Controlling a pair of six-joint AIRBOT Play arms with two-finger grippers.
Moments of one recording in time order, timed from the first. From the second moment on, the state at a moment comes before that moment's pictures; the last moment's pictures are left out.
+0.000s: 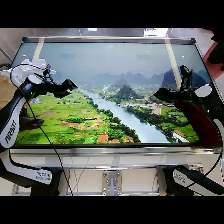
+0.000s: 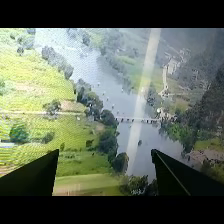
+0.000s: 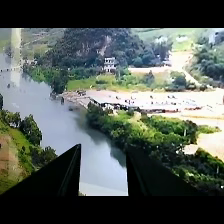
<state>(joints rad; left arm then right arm) 0.09 -1.61 1.27 0.83 -0.88 -1.37 -0.12 -1.17 0.97 -0.93 0.92 1.27</state>
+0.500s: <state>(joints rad) 0.09 -1.61 1.27 0.81 -0.82 -1.36 -0.12 -1.17 0.97 -0.91 0.81 1.27</state>
